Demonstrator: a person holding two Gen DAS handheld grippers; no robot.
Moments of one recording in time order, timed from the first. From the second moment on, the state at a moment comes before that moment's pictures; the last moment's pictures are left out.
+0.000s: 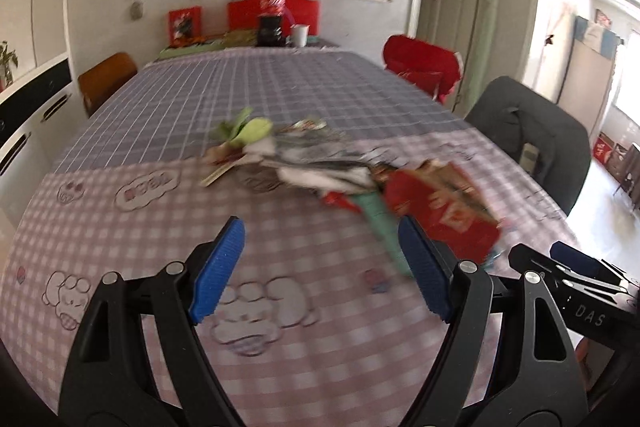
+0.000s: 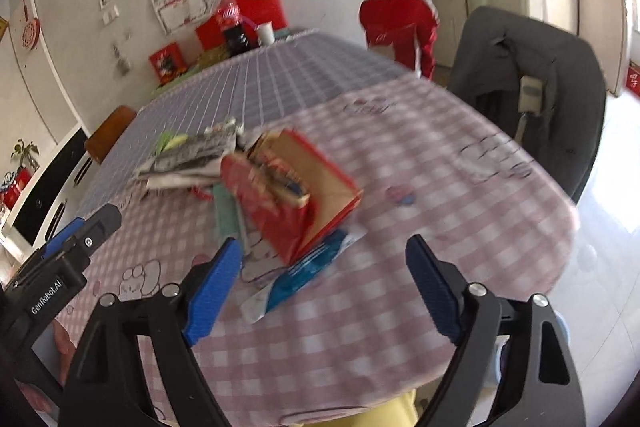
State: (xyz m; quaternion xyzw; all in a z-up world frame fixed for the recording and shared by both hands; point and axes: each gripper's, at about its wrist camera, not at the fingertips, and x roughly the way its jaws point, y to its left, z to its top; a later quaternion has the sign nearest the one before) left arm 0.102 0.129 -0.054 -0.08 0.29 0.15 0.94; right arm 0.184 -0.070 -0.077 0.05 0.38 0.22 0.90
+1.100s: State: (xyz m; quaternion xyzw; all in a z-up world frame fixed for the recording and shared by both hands) left arm 0.148 0.130 -0.088 -0.11 0.38 0.10 0.91; right arm 0.233 -0.048 -0.075 0.05 0.35 0.25 0.90
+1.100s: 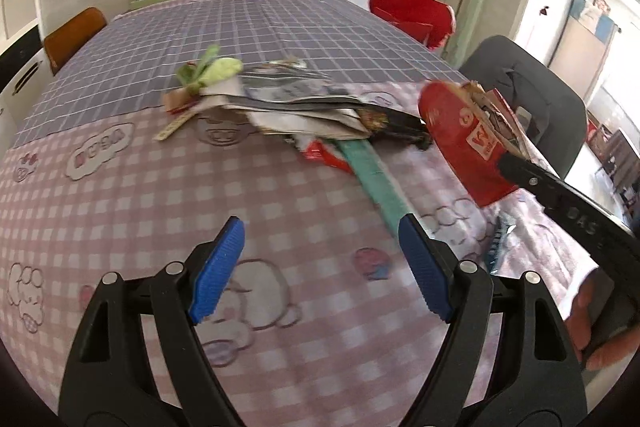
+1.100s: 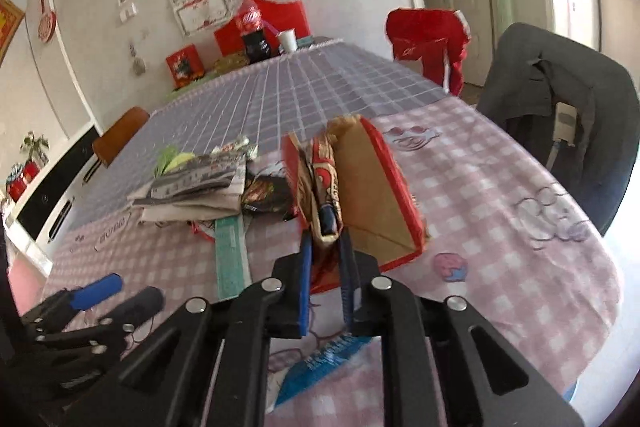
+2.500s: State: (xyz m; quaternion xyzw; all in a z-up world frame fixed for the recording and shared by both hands) left arm 0.149 0.066 -0.060 -0.07 0.38 0.04 0.92; right arm 0.188 -0.167 -0.045 0.12 0.29 0.21 0.93
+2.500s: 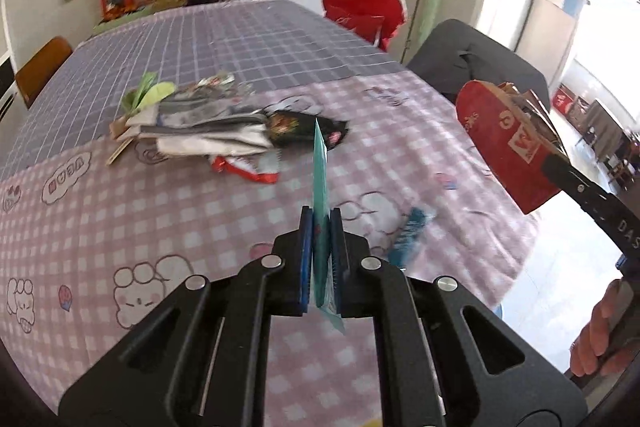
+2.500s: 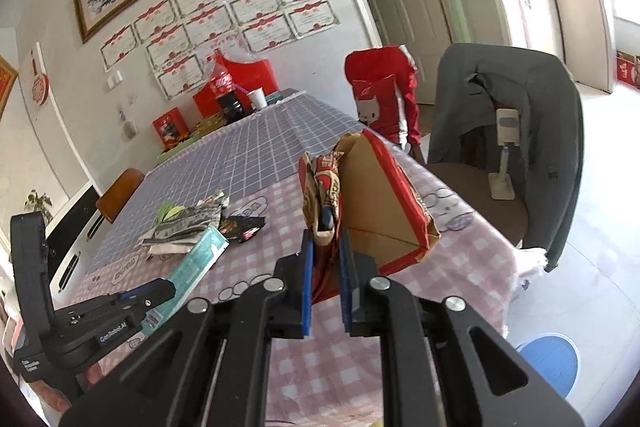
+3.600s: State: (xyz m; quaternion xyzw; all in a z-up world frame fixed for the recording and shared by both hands) left arm 0.214 -0.277 -0.114 0.11 0.45 -0.28 0.84; right arm 0.129 -0.445 -0.129 0.25 0.31 -0.08 0.91
